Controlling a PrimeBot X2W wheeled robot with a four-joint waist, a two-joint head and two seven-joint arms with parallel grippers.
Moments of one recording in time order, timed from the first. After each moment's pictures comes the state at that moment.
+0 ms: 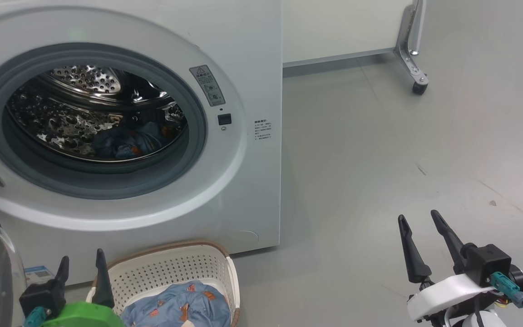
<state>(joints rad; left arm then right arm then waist) -0.06 0.03 0.03 0.47 -0.27 -0.06 -0.25 0.04 -0.06 0.10 0.20 0.17 0.12 -0.26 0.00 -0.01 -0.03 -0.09</state>
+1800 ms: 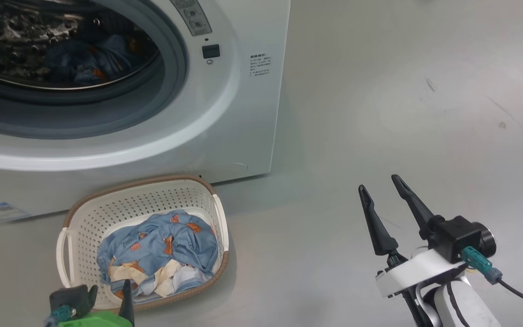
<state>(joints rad) 0.06 0.05 -0.09 0.33 -0.33 0.02 0.00 -0.05 -0.06 0.23 0.12 0.16 0.12 -0.26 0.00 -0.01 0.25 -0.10</state>
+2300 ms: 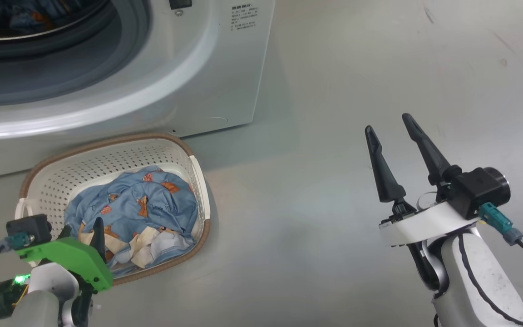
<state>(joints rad) -0.20 0.11 -0.02 0.43 -0.42 0.01 0.16 -0.20 -0.06 0.22 0.08 0.16 0.12 -0.26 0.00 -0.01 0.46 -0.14</state>
